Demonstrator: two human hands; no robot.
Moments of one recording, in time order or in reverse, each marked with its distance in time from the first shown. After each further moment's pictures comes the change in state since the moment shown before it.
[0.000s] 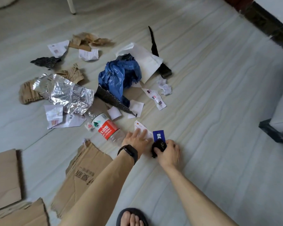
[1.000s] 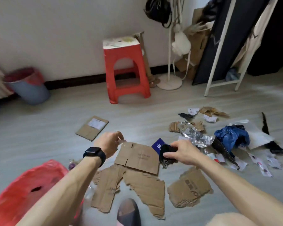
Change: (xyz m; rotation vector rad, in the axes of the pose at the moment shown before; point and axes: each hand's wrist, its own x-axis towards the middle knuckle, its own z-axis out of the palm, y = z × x) left_hand -0.587 -0.163 -0.063 -0.362 0.583 -1.059; right_hand -0.354 -0.275 -0.100 -0.269 -0.570 -1.181
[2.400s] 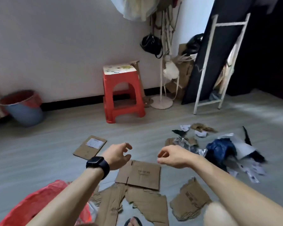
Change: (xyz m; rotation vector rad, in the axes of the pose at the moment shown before) left_hand -0.032 0.010 -0.064 -0.170 -0.179 0.148; right_hand -0.049 -0.102 -0.024 -0.139 -0.017 -0.031
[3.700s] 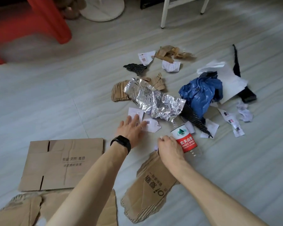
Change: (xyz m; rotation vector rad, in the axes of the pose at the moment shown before) left_hand 0.342 0.104 0.390 0.373 -0.318 0.307; right_hand 0.180 0.358 0.174 -0.338 0.053 0.401
